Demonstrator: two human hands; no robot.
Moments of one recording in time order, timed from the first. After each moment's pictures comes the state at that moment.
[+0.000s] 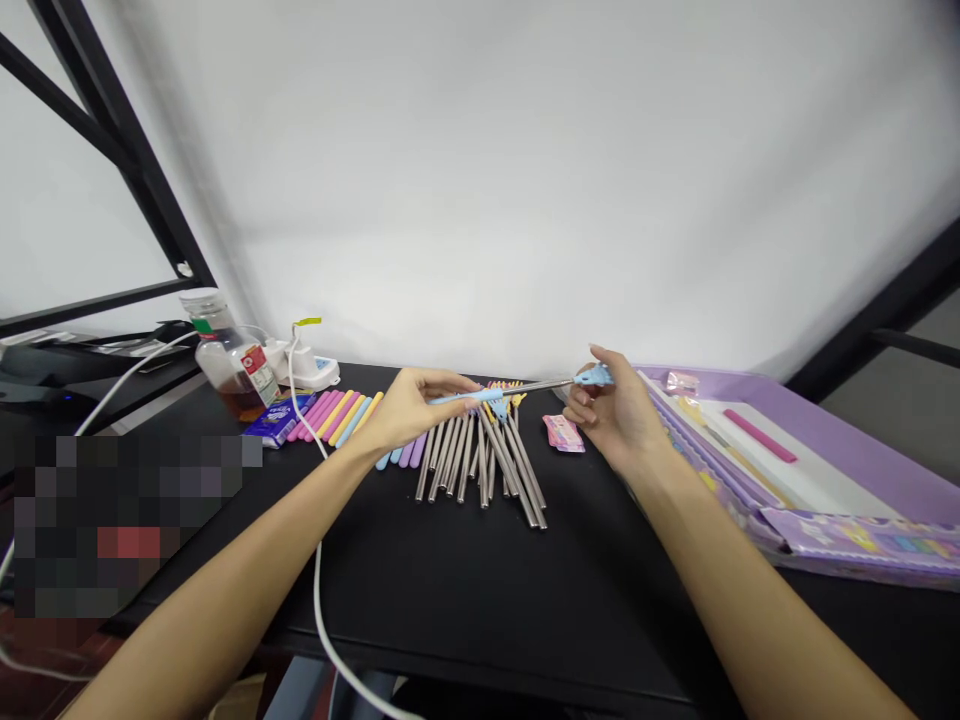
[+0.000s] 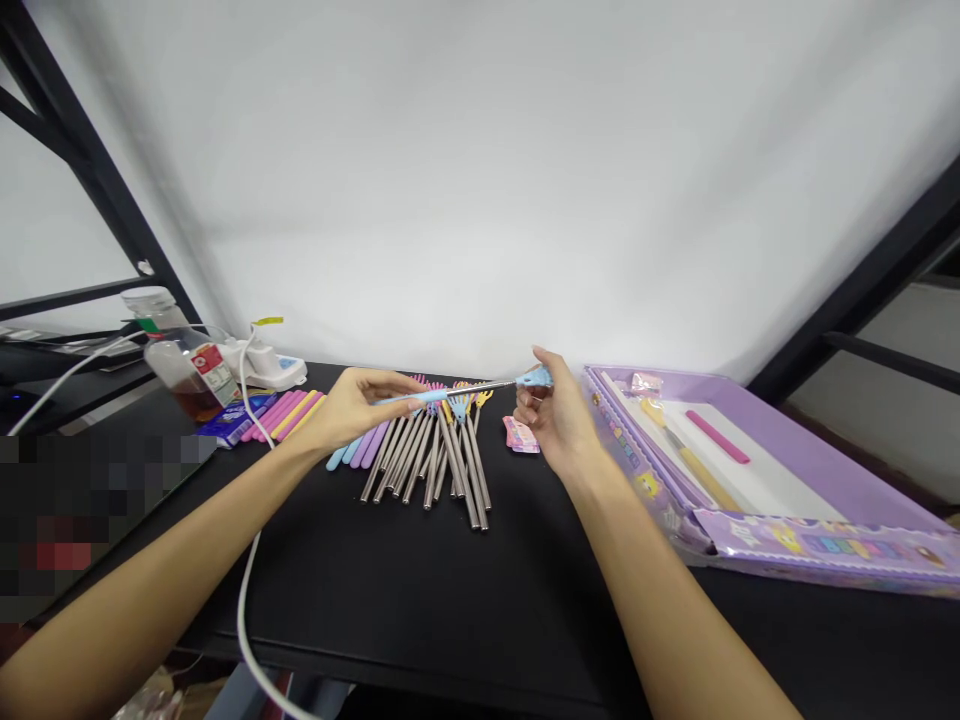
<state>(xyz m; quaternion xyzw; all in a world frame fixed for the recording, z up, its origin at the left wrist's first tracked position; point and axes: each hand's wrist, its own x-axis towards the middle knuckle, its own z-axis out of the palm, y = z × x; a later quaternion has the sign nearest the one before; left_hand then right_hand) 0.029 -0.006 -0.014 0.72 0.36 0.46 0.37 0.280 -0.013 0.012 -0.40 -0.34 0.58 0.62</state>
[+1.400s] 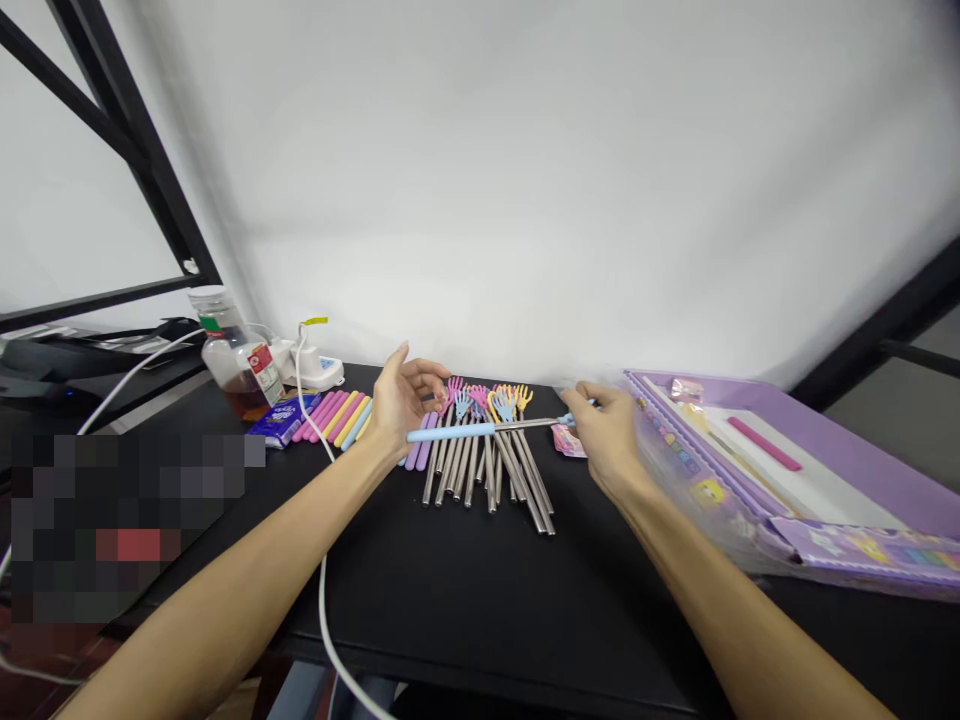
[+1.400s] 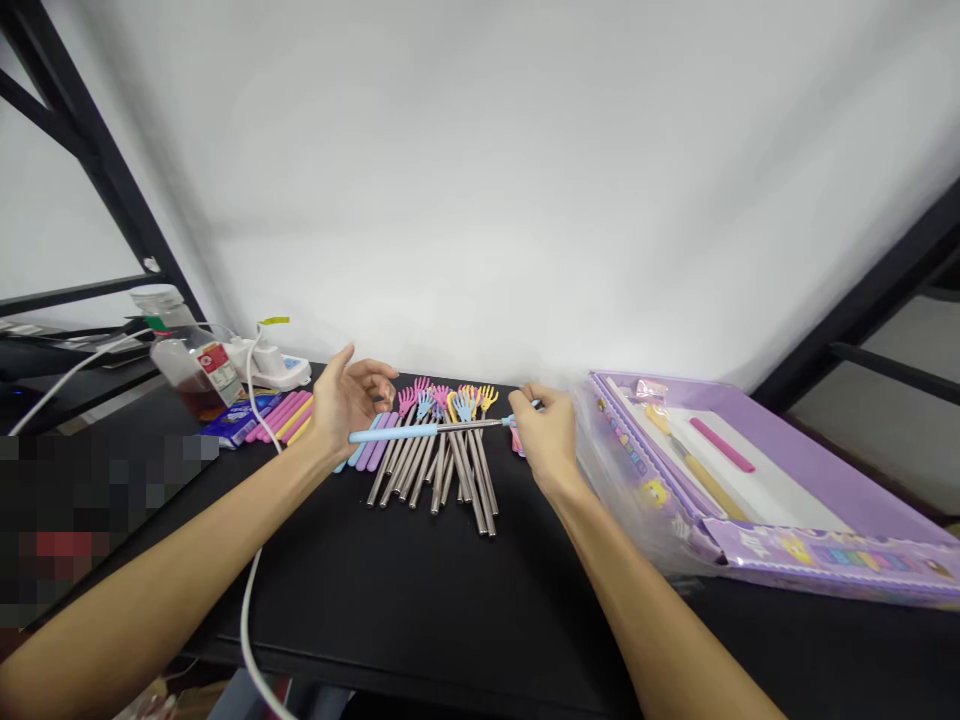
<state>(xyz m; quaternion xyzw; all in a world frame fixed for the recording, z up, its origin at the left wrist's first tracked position) 0.032 -0.005 -0.013 0.39 0.31 0.64 0.59 0.268 -0.004 -0.035 -0.53 -0.55 0.23 0.61</state>
